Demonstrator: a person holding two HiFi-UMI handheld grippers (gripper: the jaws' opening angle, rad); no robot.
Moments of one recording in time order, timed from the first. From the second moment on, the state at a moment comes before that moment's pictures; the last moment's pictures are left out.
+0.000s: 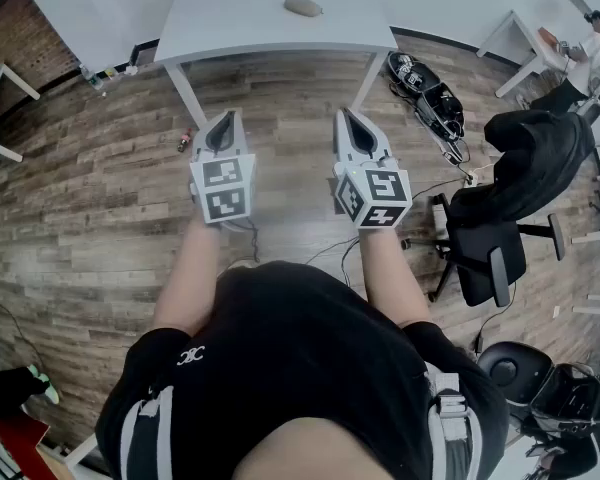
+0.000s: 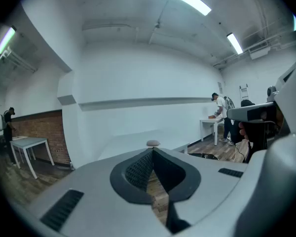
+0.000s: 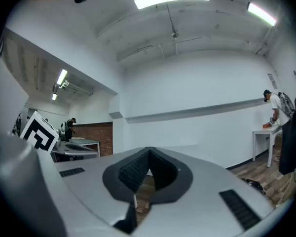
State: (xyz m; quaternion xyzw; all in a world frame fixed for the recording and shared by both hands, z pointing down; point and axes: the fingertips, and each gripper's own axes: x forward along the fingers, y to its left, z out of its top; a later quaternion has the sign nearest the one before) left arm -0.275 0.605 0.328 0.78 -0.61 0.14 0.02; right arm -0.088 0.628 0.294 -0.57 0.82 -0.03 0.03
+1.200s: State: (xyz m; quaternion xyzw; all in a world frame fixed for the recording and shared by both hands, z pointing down) left arm -0.180 0.544 0.362 0.80 -0.58 0.16 0.01; right arm -0.002 0.597 0.346 -0.58 0.81 -0.05 0.00
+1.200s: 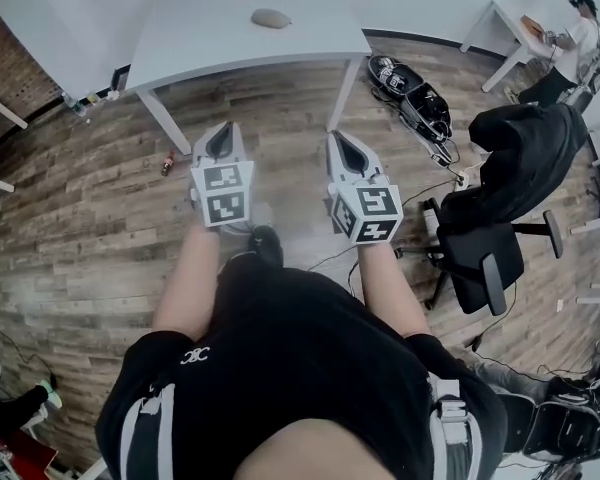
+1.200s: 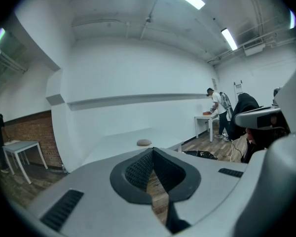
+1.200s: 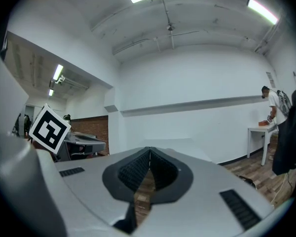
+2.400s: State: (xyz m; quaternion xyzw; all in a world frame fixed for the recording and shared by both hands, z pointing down) left arm -0.216 0.091 0.409 0.81 -0.55 0.19 0.07; right arm -0.025 0.140 0.360 -0.60 0.79 -0.08 -0.03
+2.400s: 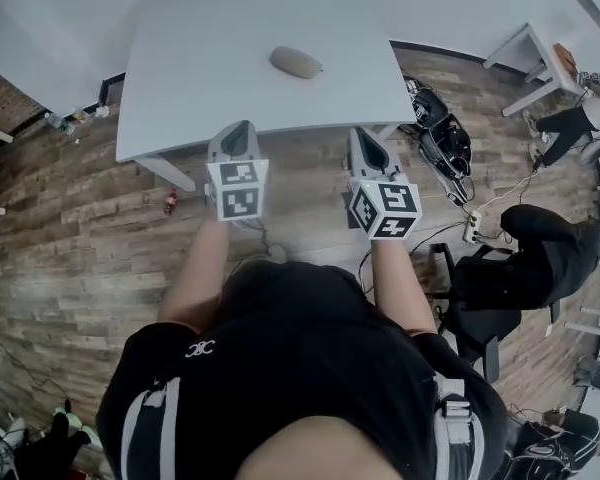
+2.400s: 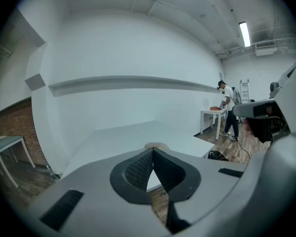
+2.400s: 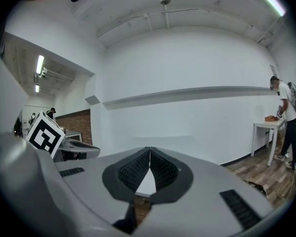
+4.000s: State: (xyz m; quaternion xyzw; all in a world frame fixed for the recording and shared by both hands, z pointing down) left arm -0.027 -0.239 0.491 0.85 -0.32 0.42 0.06; right arm 0.115 -0.255 0.431 -0.45 0.88 -0.14 -0.08
